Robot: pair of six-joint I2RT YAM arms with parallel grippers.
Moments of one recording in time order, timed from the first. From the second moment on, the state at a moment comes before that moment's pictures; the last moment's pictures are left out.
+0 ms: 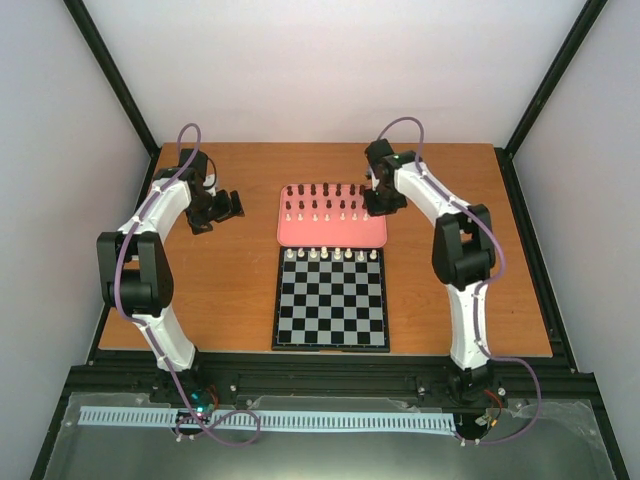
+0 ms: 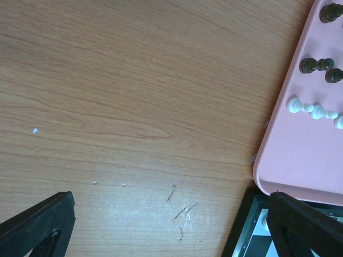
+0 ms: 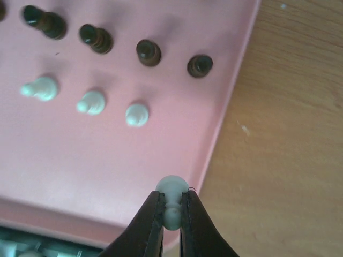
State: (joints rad) left arm -0.01 1.80 1.45 -0.92 0.22 -0.39; right arm 0.36 2.23 1.93 -1.04 0.04 0.12
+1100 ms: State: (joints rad) left arm -0.01 1.80 1.45 -0.92 0.22 -0.39; right arm 0.54 1.85 1.31 -0.88 -0.07 0.31
